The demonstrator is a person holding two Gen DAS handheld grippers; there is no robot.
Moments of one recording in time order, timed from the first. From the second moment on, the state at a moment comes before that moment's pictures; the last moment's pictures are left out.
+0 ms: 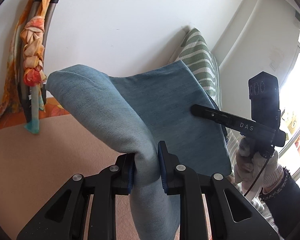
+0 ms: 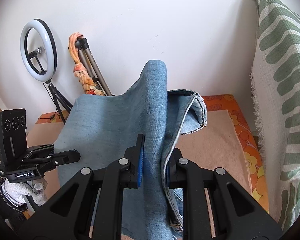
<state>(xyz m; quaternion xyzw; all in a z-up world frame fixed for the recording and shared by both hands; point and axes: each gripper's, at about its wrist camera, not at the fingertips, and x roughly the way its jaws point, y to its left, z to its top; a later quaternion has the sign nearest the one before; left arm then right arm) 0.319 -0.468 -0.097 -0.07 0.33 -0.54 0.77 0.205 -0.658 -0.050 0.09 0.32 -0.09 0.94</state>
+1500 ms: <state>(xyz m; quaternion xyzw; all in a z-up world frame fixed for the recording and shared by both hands) 0.377 -0.509 -0.124 0.06 0.32 -0.43 0.84 0.290 -0.716 -0.099 0.08 0.36 -0.22 0.90</state>
